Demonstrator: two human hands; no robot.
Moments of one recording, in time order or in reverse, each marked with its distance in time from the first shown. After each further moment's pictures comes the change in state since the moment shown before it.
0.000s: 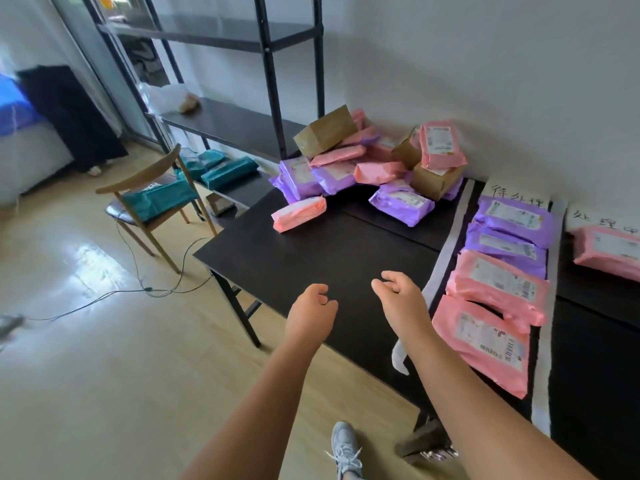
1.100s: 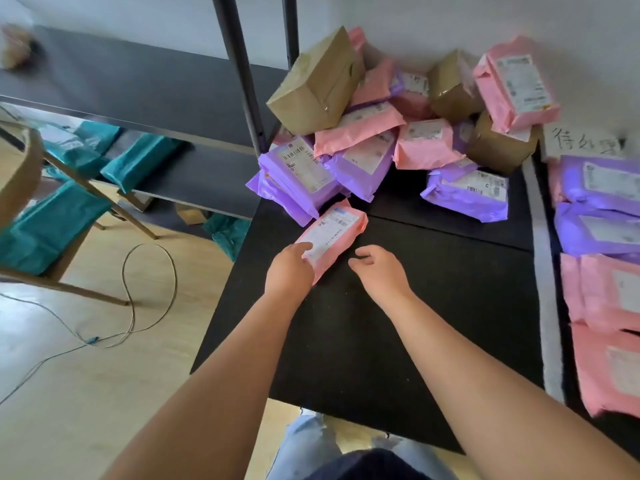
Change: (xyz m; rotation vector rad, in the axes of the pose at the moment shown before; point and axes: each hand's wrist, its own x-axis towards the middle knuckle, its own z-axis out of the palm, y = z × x) left_hand 0.426 -0.010 -0.130 0.370 -0.270 0.126; right_hand 0.290 -0.104 0.243 -0.196 0.073 0.313
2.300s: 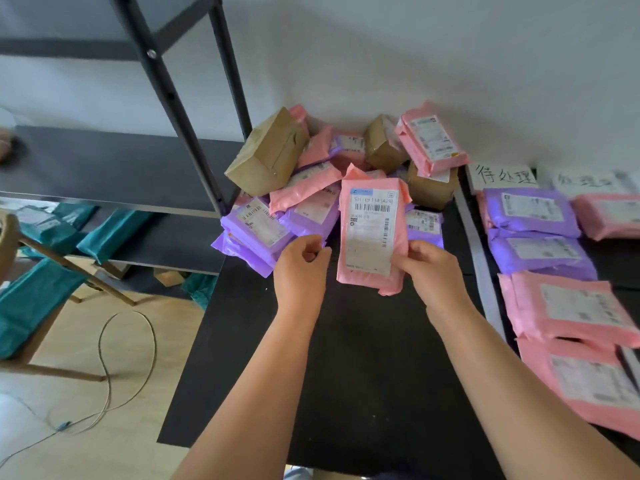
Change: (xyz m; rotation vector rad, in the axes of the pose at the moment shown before) left_hand -0.065 0.137 -0.013 -0.475 0.231 0.163; right_hand -0.038 0.004 -0.149 0.411 0.286 -0.092
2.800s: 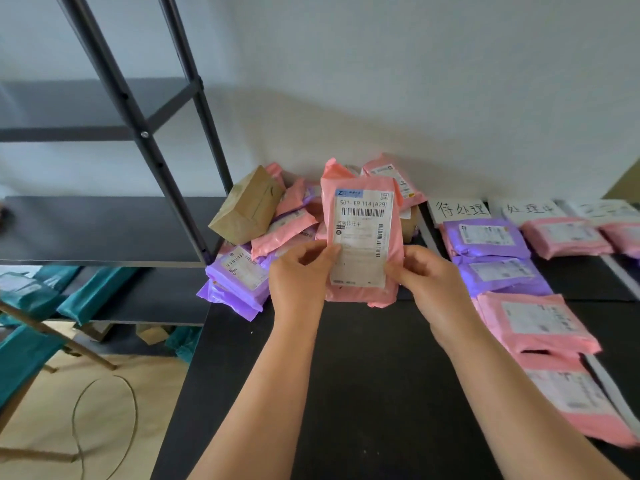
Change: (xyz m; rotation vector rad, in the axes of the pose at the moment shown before) left_hand -0.037 0.075 -0.006 -0.280 -0.091 0.102; right_hand -0.041 -0.038 -0.053 0.167 -0.023 -0.234
